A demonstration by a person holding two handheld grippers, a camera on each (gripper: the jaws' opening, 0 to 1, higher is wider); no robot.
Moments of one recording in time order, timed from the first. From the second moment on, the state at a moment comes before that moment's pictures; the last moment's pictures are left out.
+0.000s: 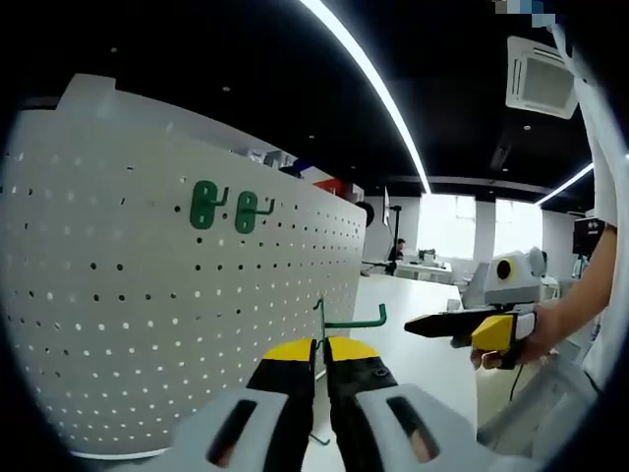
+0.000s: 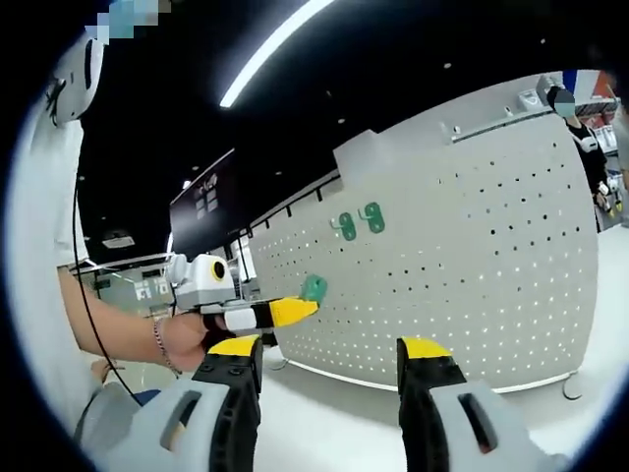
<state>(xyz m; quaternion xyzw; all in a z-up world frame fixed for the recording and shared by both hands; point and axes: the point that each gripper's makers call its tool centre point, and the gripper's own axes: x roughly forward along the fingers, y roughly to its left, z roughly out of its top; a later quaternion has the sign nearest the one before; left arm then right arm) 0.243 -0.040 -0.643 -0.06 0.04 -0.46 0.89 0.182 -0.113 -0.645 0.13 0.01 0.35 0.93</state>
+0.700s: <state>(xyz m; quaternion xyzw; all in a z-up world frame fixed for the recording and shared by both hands) 0.240 -0.039 -0.642 -0.06 0.04 -0.45 0.89 0.203 -0.082 -0.632 0.16 0.00 0.36 0.92</state>
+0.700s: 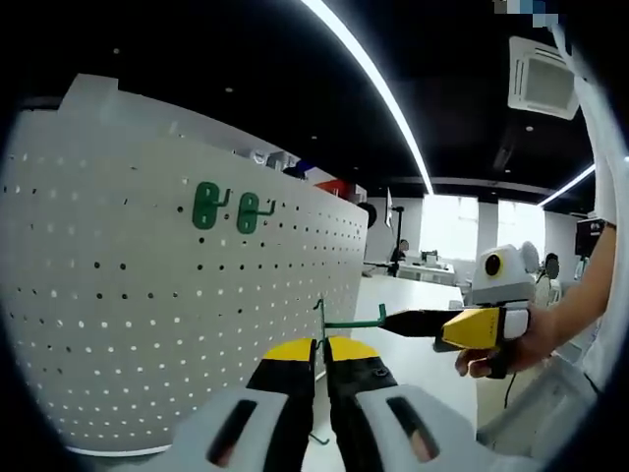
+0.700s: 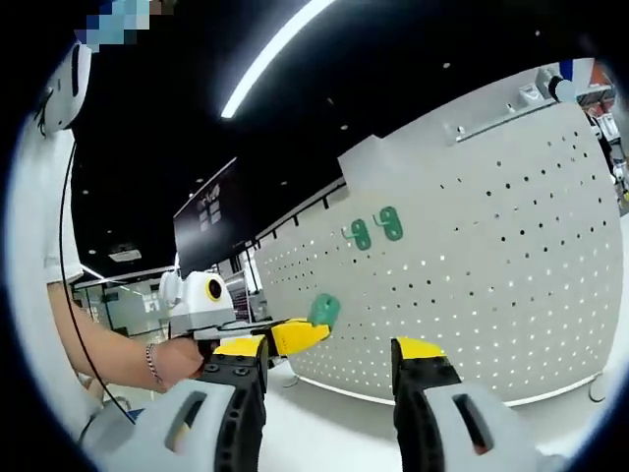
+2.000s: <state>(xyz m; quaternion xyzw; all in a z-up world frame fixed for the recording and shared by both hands) 0.235 -0.043 -0.642 -0.05 0.03 -0.45 0.89 0.222 -0.050 -0.621 0.20 0.00 0.37 0.90</state>
